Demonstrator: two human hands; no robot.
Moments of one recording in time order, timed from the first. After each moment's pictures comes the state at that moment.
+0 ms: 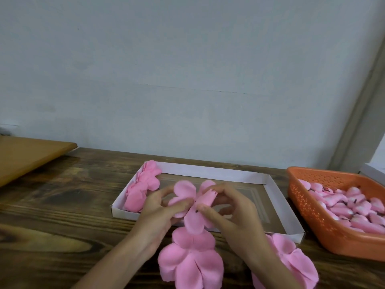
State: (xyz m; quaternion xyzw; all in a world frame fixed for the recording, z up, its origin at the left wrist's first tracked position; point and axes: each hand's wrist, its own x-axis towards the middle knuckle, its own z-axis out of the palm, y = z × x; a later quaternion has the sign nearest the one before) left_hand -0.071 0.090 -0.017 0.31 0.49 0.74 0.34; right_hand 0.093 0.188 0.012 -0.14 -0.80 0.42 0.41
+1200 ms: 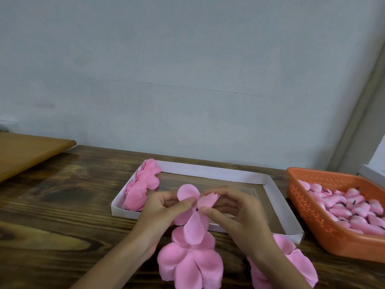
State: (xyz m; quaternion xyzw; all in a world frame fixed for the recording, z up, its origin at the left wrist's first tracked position) left_hand -0.065 0.085 -0.015 0.37 0.54 0.70 0.29; right_hand 0.100 0.199 0.013 -0.10 -0.80 0.46 0.38
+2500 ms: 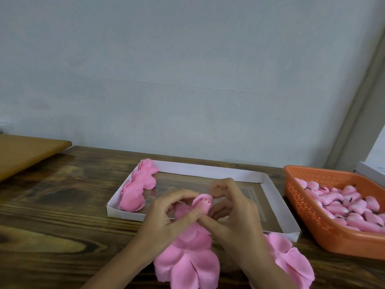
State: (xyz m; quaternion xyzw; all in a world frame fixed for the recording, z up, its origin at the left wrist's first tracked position) left_hand -0.049 0.081 -0.004 0.57 0.54 0.61 0.09; right_hand 0.098 0.180 0.015 -0.15 -0.81 0.34 0.45
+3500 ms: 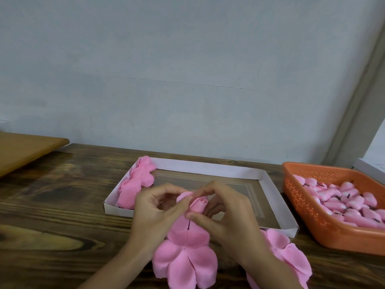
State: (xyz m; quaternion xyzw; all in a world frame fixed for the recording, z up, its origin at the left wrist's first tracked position) left_hand -0.043 0.081 -0.006 0.45 0.51 0.73 0.08; right_hand 0.098 0.187 0.014 -0.08 -0.85 0.30 0.42
